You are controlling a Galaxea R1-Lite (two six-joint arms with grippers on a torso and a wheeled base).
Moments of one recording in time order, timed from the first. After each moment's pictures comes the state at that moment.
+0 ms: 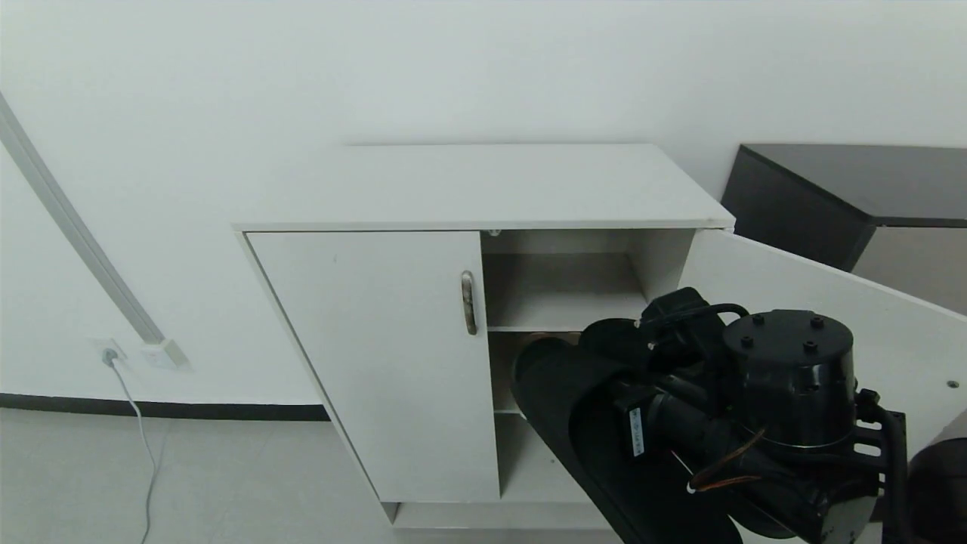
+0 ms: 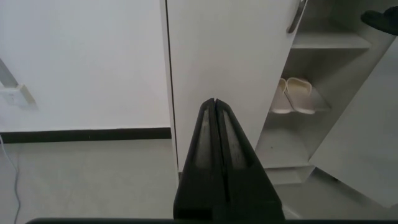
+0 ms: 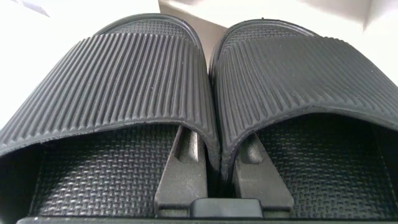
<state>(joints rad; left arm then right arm) 0.00 0.00 0.00 0.00 -0.03 -0.02 0.88 1.66 -0.69 -0.66 -0.41 0.12</state>
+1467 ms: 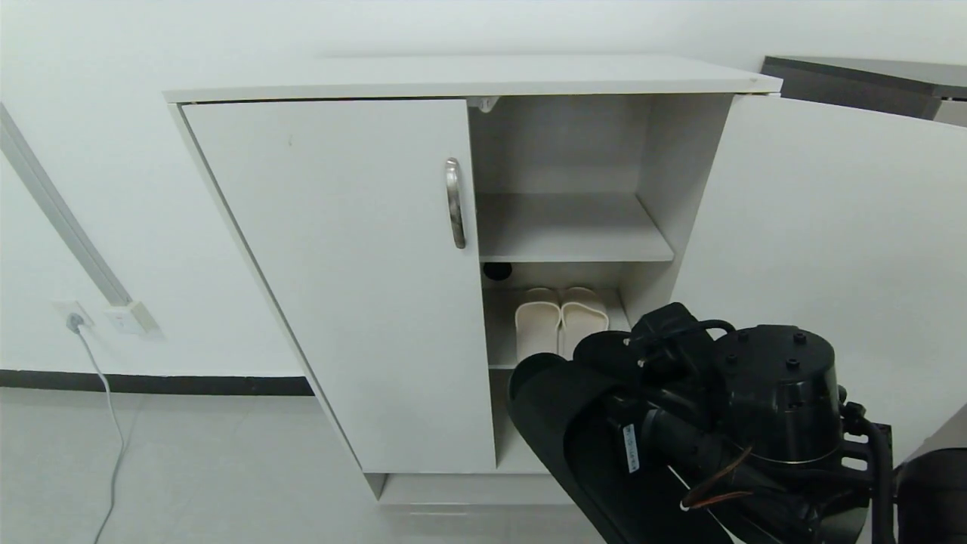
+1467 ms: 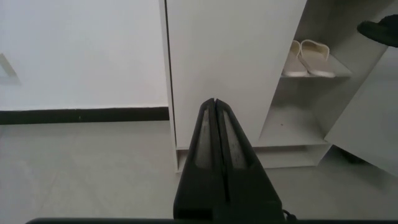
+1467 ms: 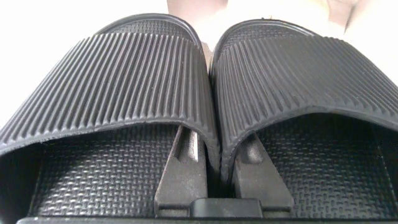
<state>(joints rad) 0.00 0.00 0.00 0.00 -0.03 -0.02 0.89 1.68 -0.68 -0.66 -0.40 0.12</state>
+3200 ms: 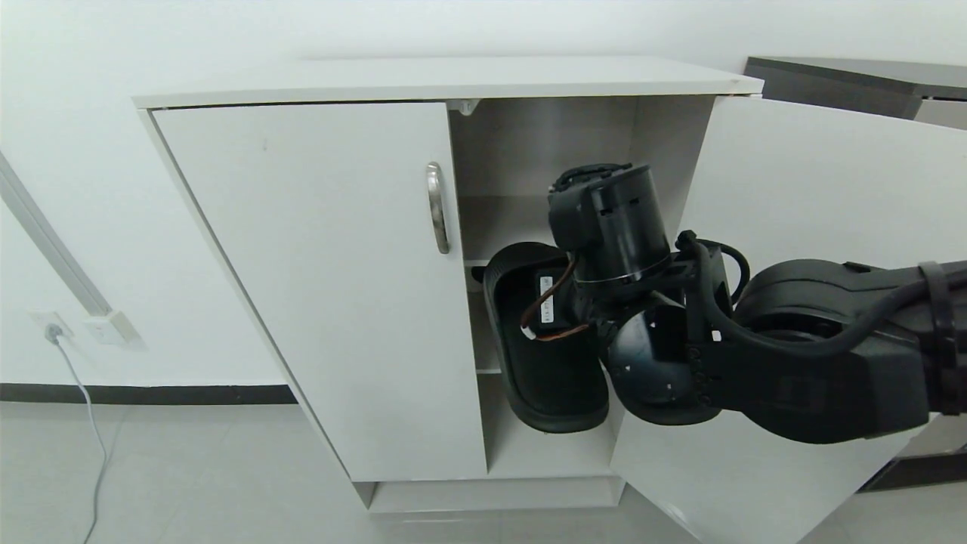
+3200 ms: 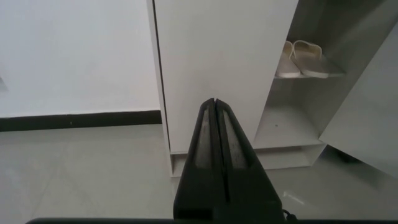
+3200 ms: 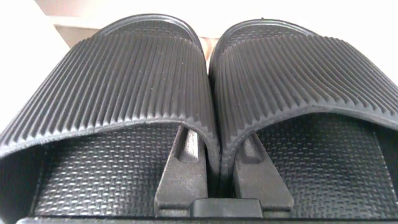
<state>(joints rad) 0.00 0.00 0.00 0.00 -0.03 -0.02 0.94 1.90 -1.46 -0.09 -0.82 0.27</state>
